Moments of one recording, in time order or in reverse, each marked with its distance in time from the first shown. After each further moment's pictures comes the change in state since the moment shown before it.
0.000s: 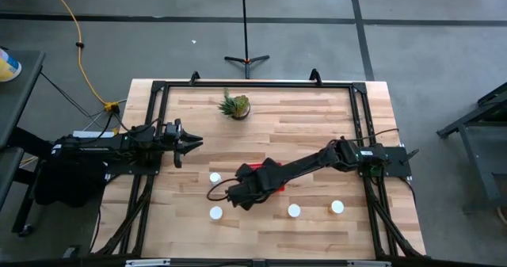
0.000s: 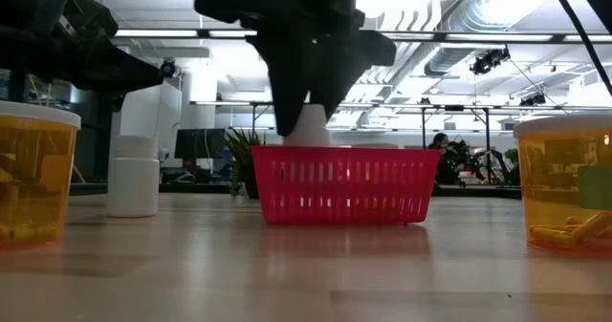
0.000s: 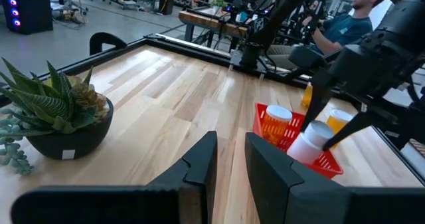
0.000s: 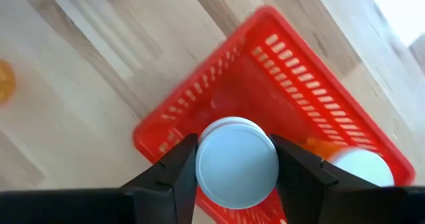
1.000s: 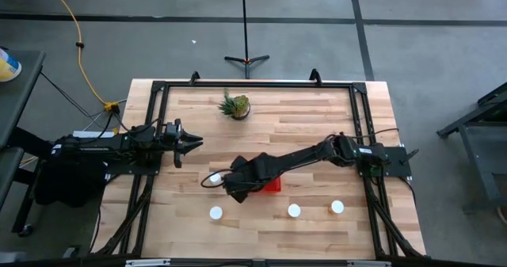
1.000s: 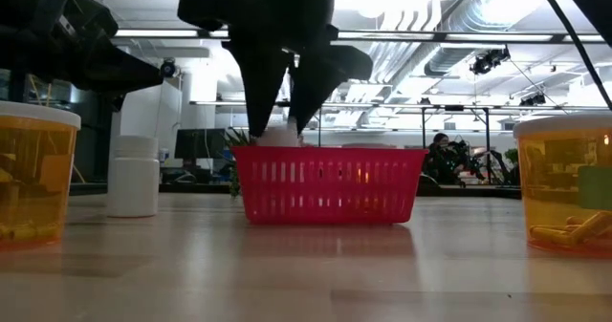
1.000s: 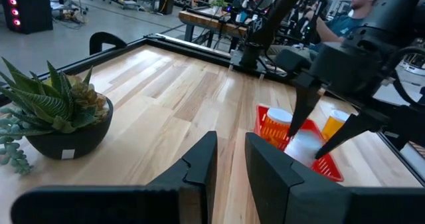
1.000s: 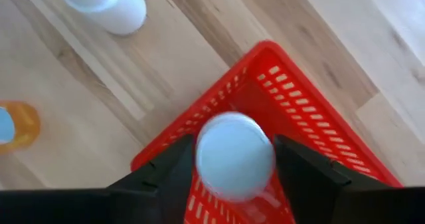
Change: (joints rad) left arm 0.000 0.000 0.000 0.000 0.000 -0.003; right arm -0.073 0.000 0.000 0.086 -0.078 -0.032
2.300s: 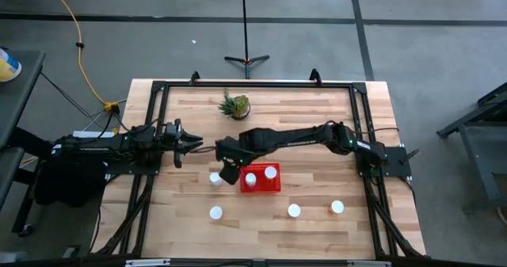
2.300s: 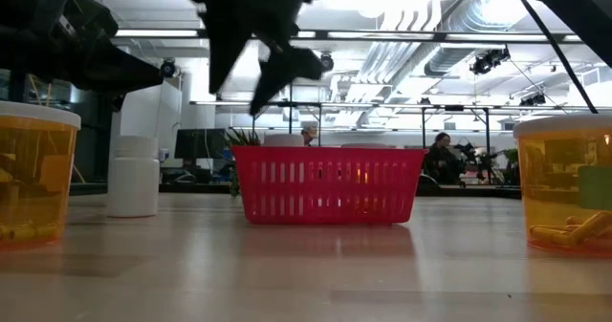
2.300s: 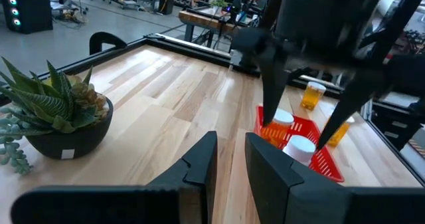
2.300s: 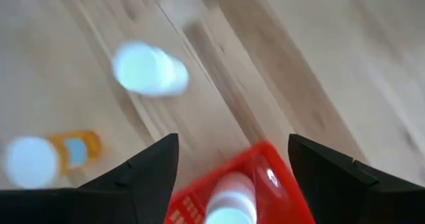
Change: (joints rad) left arm 0.000 0.000 0.000 0.000 0.000 -0.001; right arm -0.155 -0.006 0.133 0.090 -0.197 -0.300
